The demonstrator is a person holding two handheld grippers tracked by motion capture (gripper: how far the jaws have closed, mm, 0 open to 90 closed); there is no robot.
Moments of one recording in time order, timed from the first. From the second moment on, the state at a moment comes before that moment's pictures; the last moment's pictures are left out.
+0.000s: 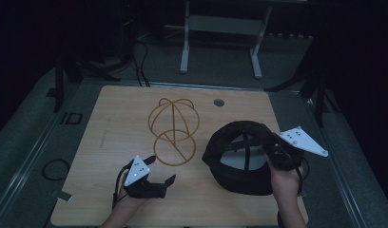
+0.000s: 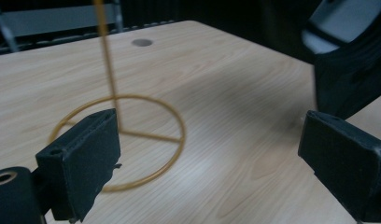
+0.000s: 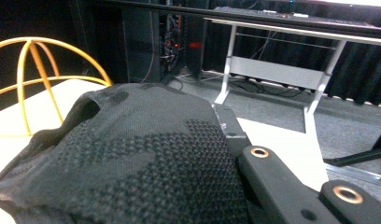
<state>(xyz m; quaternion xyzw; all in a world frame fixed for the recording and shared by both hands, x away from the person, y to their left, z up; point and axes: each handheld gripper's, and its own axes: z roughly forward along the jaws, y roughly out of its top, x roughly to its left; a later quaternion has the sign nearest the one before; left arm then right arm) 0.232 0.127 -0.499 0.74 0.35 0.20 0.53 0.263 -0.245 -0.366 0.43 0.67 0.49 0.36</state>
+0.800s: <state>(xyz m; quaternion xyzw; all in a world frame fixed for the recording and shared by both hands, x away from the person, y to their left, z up) 0.247 0.071 -0.455 0.76 0.28 0.15 0.57 0.240 -0.214 -0.365 0.37 0.70 0.52 0.33</state>
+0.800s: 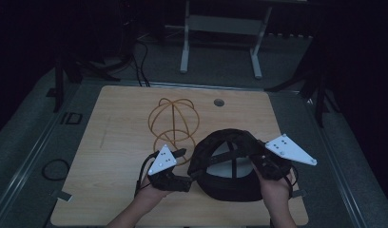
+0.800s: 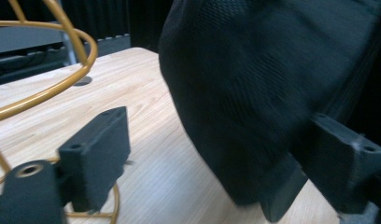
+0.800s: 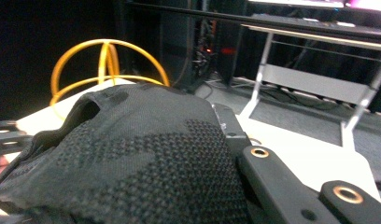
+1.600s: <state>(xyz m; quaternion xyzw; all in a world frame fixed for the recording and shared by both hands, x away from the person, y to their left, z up) 0.240 0.078 -0.440 0.72 0.31 0.23 0.58 0.225 -0.194 -0.373 0.32 0.73 0.52 0.31</state>
